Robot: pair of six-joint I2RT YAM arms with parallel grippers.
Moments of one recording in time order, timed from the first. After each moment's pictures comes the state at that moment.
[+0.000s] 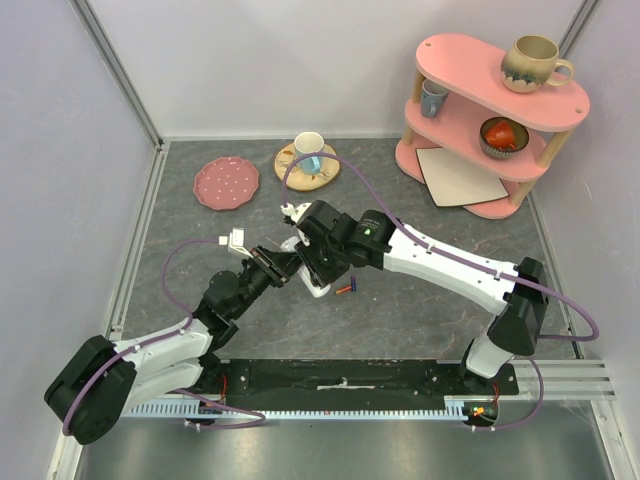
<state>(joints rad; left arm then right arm) -0.68 0.98 0.14 0.89 0.00 -1.11 1.05 1.65 1.57 -0.93 0.03 0.33</state>
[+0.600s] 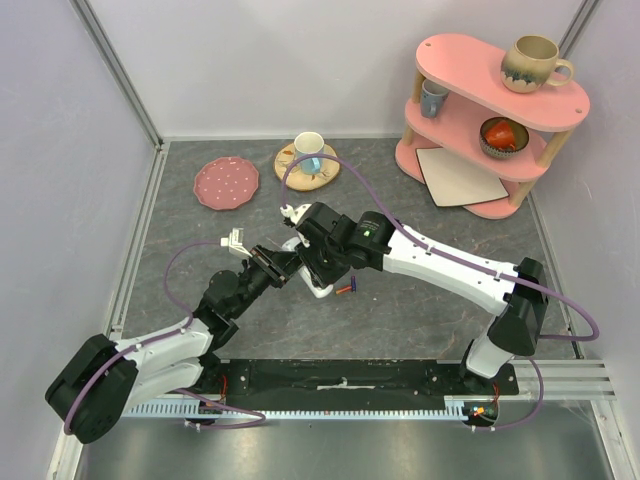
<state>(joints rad) -0.67 0.99 0.14 0.90 0.03 -1.23 1.06 1.65 1.57 -0.93 0.05 0.33</state>
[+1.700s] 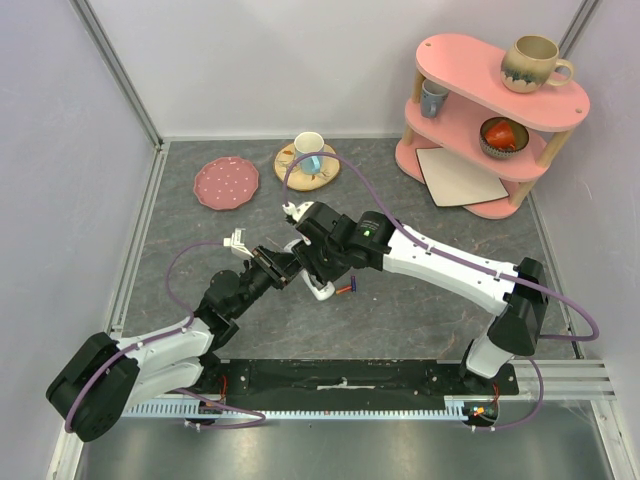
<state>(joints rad) -0.67 1.00 0.14 0.91 0.06 -1.26 1.06 1.65 1.57 -0.94 0.09 0.35</state>
